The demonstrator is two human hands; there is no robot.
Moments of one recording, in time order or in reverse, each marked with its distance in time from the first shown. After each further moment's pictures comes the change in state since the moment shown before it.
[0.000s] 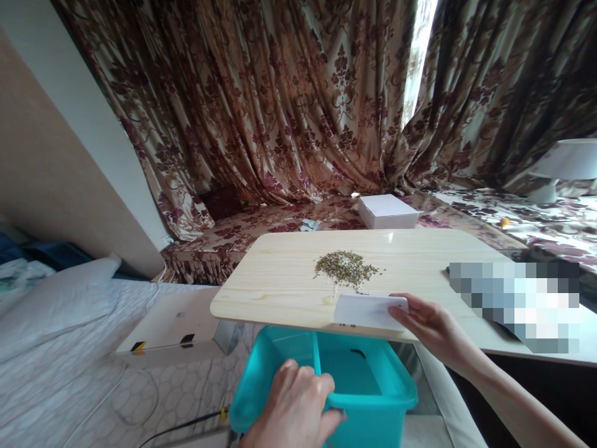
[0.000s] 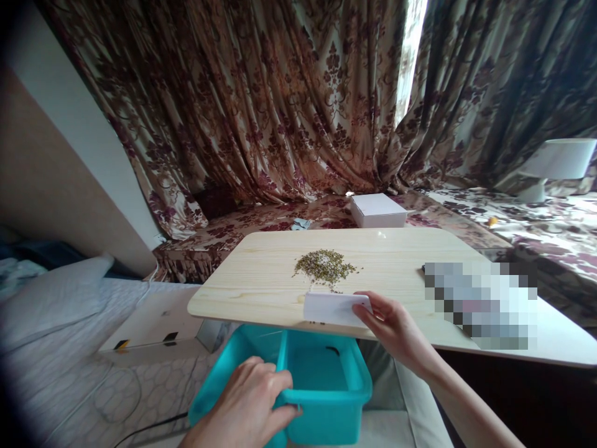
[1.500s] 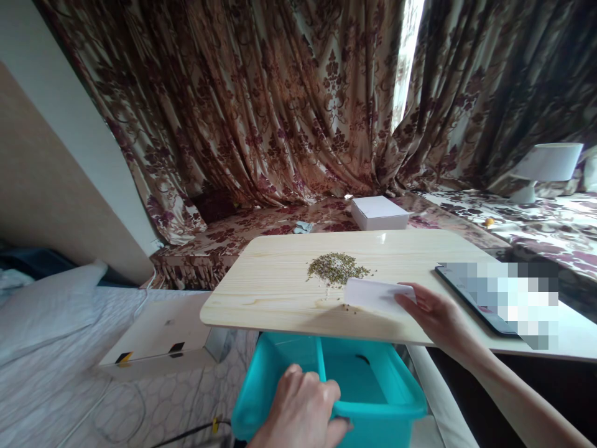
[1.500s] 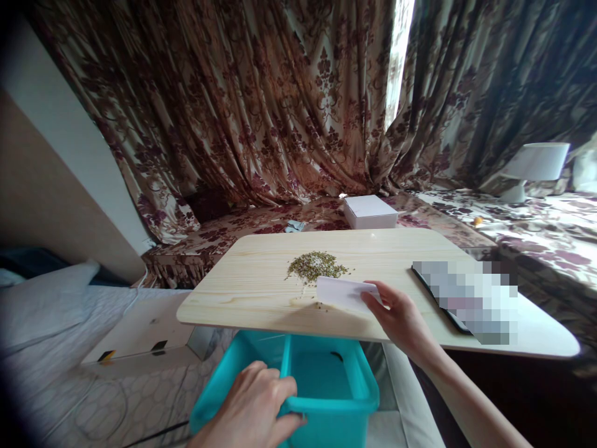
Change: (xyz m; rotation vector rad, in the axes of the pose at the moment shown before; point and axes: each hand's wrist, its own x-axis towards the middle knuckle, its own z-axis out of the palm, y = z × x) left_hand 0.012 0.019 -0.001 0.060 -0.081 0.039; right_hand 0.010 0.011 -0.022 -0.090 0.249 -0.052
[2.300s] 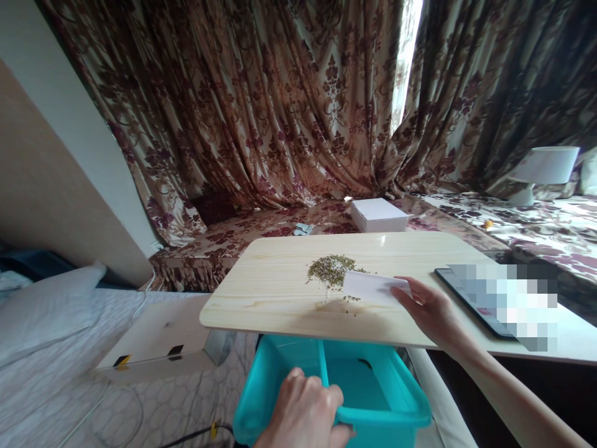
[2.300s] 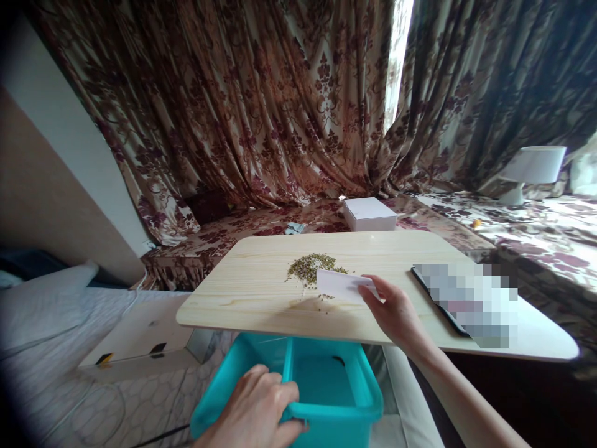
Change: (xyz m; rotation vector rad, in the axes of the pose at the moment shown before) left_hand 0.001 0.007 -0.006 0.027 -0.051 -0.007; right_hand 0.012 0.001 0.005 -0.156 0.084 -0.048
